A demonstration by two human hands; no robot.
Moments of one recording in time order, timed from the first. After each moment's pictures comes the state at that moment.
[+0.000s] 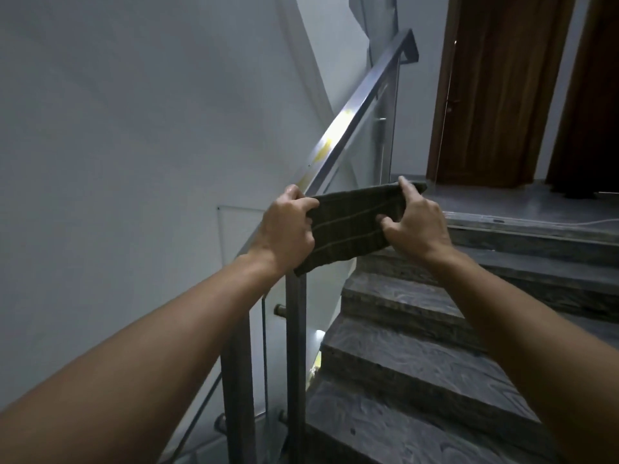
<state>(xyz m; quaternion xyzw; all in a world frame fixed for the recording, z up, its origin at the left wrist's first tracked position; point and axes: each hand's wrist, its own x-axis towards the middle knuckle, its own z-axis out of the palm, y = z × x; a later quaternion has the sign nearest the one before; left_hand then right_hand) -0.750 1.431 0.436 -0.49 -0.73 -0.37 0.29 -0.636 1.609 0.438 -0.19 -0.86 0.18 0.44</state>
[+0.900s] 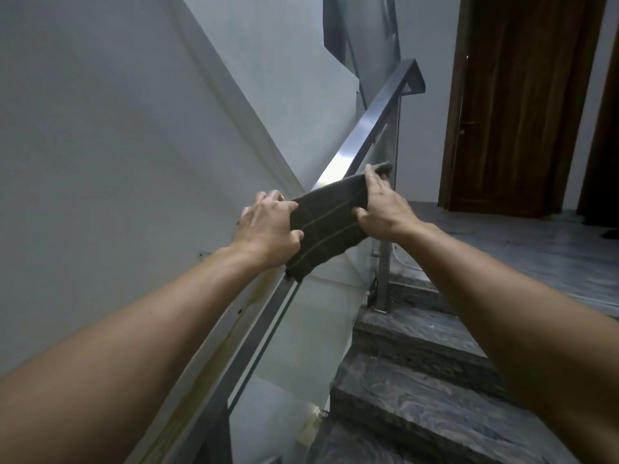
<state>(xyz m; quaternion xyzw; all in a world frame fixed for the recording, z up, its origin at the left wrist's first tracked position) -0.927 1.691 0.652 -0.39 -0.85 -0.23 0.27 -0.857 1.889 0.666 -0.18 -0.91 0.14 0.34</state>
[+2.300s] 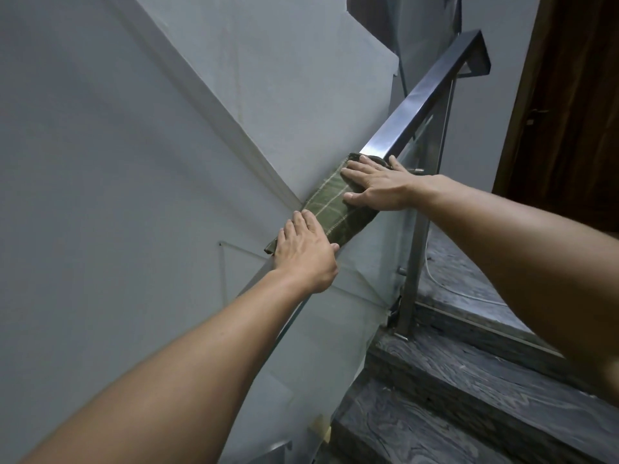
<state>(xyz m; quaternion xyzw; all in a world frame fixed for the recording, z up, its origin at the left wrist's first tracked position) -1.004 1.852 0.653 -0.29 -0.93 -0.19 0.15 -0.998 2.026 0.753 -0.05 -0.99 -0.10 0.13</state>
